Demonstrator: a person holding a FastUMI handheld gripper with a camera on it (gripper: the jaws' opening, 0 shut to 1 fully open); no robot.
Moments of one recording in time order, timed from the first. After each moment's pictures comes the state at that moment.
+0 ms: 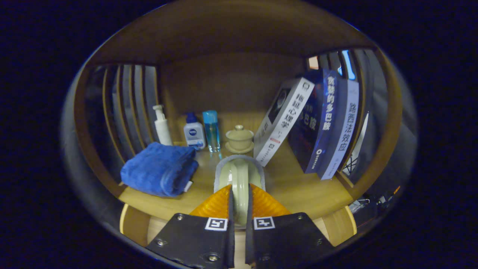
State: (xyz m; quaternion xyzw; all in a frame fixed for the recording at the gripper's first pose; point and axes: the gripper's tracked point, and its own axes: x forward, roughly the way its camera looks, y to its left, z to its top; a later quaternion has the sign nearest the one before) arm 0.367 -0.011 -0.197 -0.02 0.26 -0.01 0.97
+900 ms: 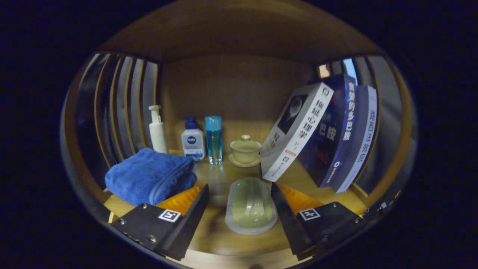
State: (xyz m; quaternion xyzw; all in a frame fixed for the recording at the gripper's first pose) arm 0.392 0.017 -0.170 -0.05 0.16 -0.01 0.99
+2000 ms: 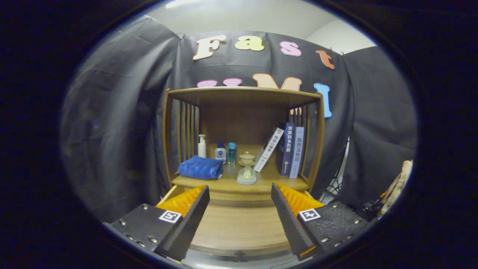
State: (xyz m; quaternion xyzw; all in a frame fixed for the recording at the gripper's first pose) arm 0.064 0.005 -0.086 -0.05 0.09 0.03 0.99
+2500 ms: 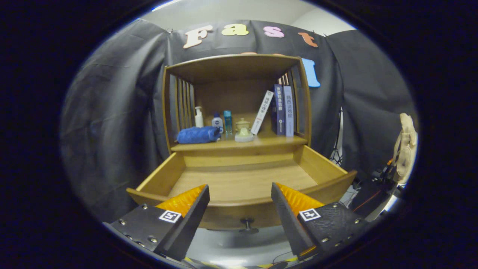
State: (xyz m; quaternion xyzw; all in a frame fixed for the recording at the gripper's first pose) arm 0.012 -0.021 -0.221 0.00 0.14 0.00 0.99
